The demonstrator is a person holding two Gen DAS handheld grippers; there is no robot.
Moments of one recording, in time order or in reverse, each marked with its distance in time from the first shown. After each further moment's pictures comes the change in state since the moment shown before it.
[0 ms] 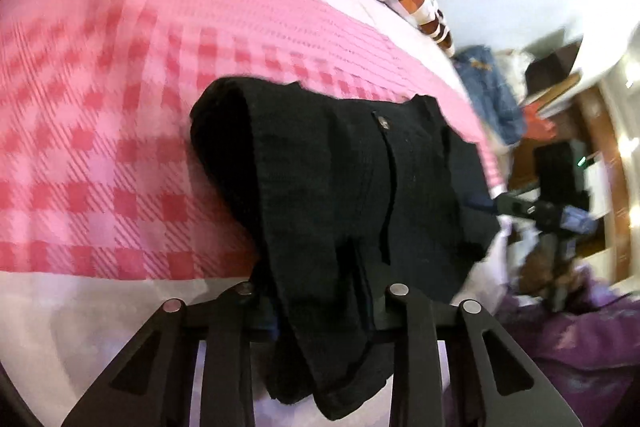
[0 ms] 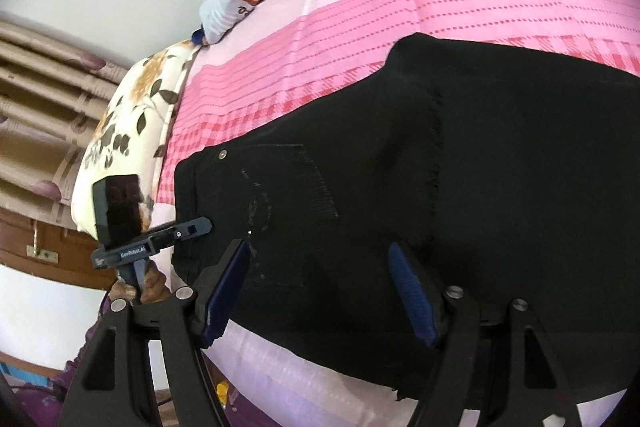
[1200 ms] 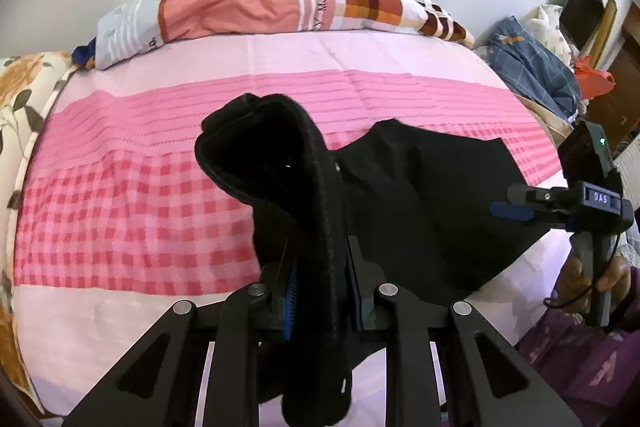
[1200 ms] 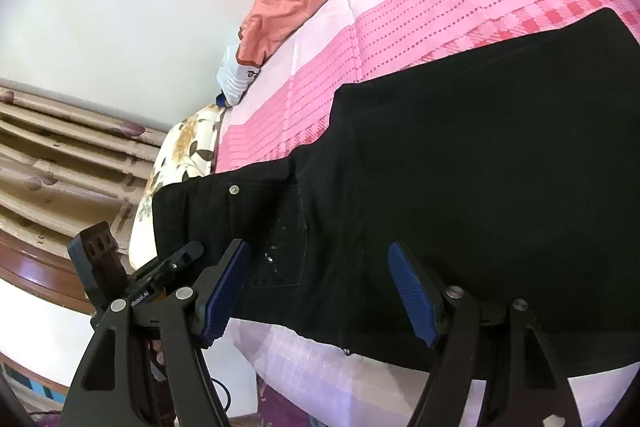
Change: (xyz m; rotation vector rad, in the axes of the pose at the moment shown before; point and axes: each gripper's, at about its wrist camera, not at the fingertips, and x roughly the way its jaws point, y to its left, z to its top) left arm -0.004 -0.163 0.006 0.197 -0.125 0.370; right arm -0.064 -0.073 -0.022 0.150 -0.155 0.211
